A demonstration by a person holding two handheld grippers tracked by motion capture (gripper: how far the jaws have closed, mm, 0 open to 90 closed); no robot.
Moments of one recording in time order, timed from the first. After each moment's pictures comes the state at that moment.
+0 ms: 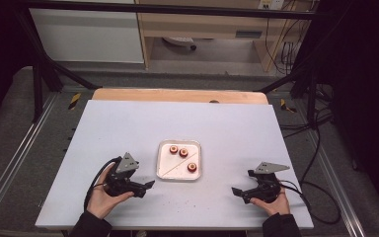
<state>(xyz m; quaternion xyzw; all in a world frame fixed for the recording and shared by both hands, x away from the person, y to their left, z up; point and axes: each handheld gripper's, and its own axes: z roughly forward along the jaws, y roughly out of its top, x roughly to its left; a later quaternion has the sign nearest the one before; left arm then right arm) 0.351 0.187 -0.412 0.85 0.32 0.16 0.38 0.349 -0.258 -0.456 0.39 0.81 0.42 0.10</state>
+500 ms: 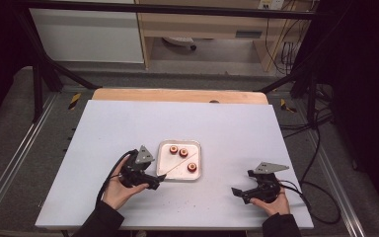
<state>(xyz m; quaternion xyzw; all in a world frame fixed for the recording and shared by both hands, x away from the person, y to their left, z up) 0.373 0.148 -0.408 0.87 0.32 0.16 0.34 0.349 -0.258 -0.456 0.39 0.82 0.42 0.09</state>
